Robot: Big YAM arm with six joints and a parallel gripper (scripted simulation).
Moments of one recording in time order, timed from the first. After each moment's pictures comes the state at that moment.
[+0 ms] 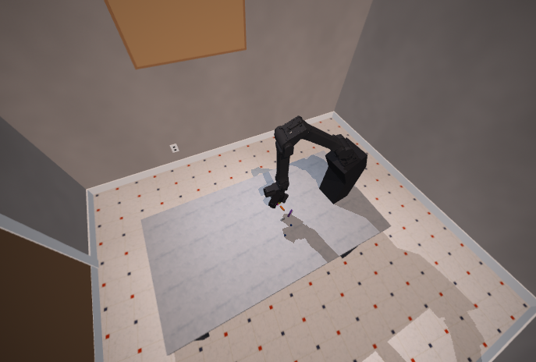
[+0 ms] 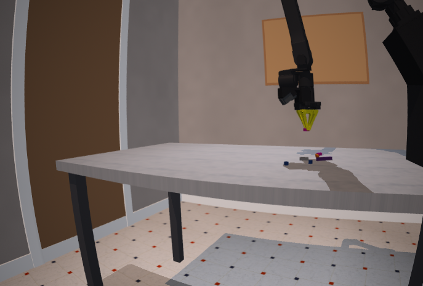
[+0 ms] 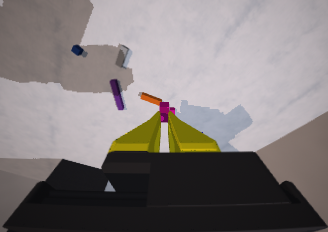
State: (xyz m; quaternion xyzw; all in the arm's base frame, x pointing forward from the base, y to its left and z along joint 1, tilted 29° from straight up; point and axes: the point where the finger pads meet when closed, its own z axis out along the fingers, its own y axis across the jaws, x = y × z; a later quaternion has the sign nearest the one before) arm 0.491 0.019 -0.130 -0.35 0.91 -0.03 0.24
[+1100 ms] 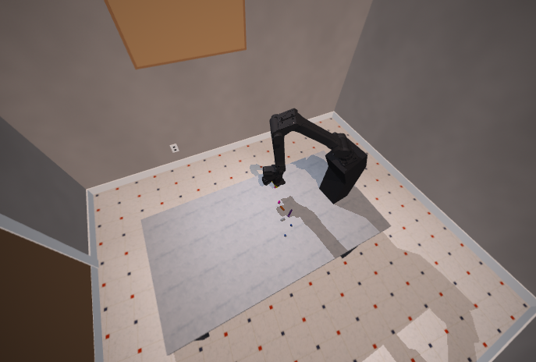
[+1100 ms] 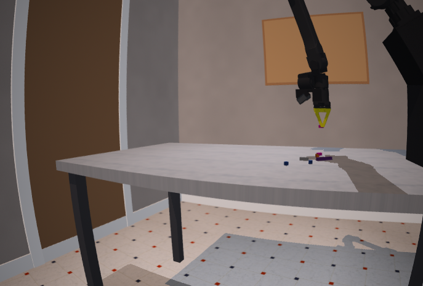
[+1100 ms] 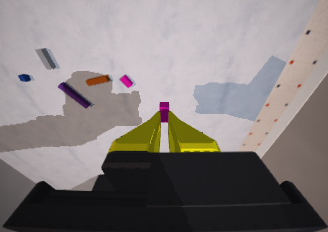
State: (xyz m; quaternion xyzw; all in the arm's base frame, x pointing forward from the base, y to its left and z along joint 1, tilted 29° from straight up) arm 0.462 -0.099 -0.151 -0.06 0.97 0.04 0.25
